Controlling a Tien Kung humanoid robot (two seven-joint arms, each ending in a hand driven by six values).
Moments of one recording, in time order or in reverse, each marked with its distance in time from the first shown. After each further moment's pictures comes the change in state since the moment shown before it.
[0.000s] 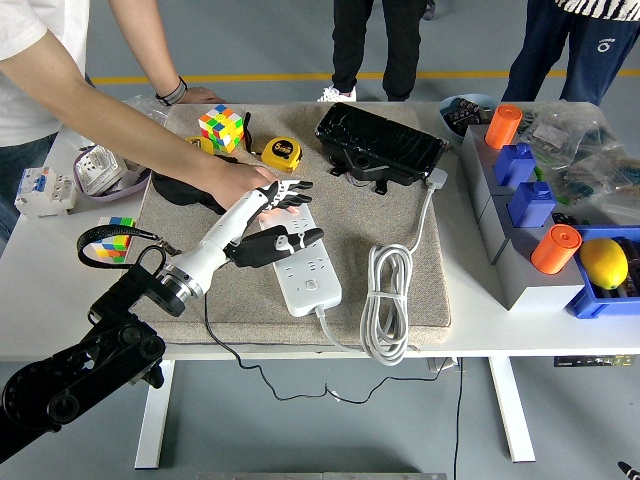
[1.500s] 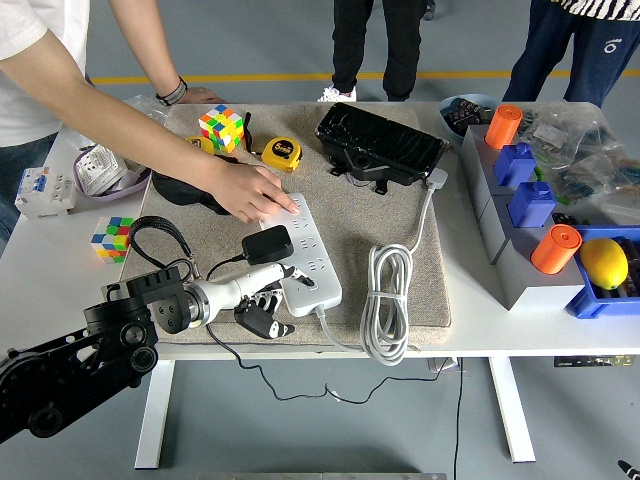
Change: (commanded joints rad) left arm -0.055 0.032 0.053 -0.064 0.156 -0.424 0.470; right arm 0.000 -0.001 0.003 0.002 -0.002 0.001 0.001
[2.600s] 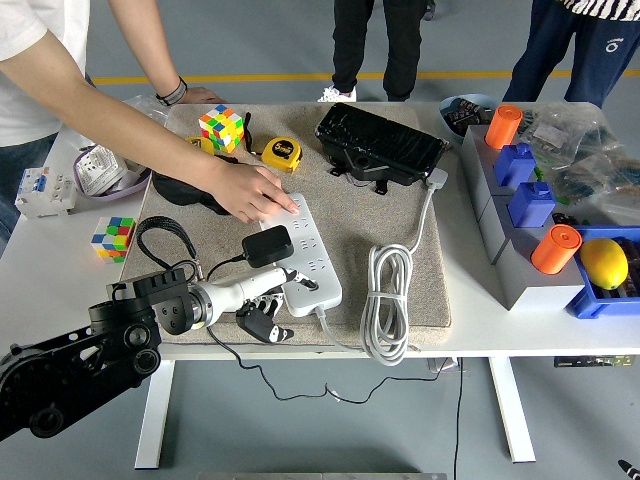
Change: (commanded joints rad) left arm -0.018 0.008 0.019 -0.013 0.011 -0.015 0.013; right arm 0.001 0.000 0.003 0.001 0.001 -0.001 0.001
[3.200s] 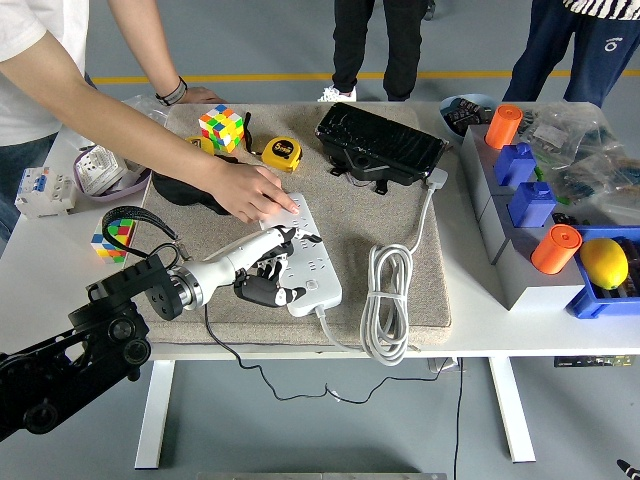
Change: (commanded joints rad) left arm 0.059 -0.006 -0.091 0.010 -0.039 0.211 -0.255; right arm 0.004 -0.002 -0.014 -0.001 0.001 0.000 0.000
